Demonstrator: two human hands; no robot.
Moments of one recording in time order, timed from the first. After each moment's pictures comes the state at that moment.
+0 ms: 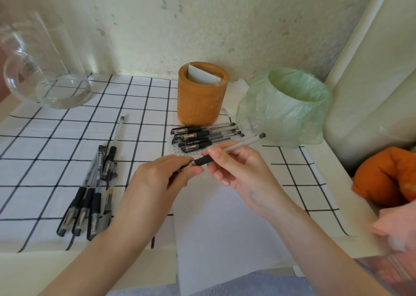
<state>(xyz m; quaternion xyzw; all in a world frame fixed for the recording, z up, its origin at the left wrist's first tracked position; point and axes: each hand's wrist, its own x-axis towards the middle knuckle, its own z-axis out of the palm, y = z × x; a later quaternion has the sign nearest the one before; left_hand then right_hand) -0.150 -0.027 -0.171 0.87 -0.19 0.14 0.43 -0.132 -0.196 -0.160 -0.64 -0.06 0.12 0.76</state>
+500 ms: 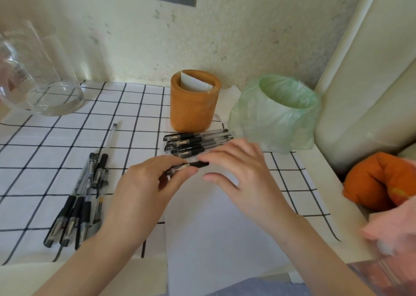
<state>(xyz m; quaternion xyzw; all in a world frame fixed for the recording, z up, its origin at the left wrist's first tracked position) -0.147 -0.029 -0.165 0.88 -0.12 0.13 0.44 -0.129 -0.219 -0.168 -0.90 -0.28 -0.22 0.24</state>
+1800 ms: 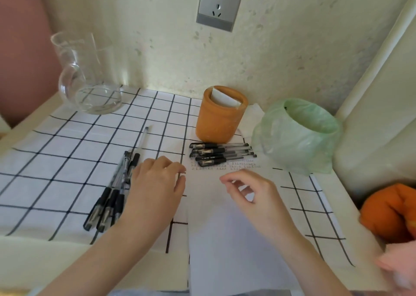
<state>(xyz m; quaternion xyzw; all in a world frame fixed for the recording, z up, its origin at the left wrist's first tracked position) -0.140 -0.004 -0.190 0.96 -0.04 0.16 0.21 -0.140 -0.206 -0.178 -0.91 -0.15 -0.08 0.39</state>
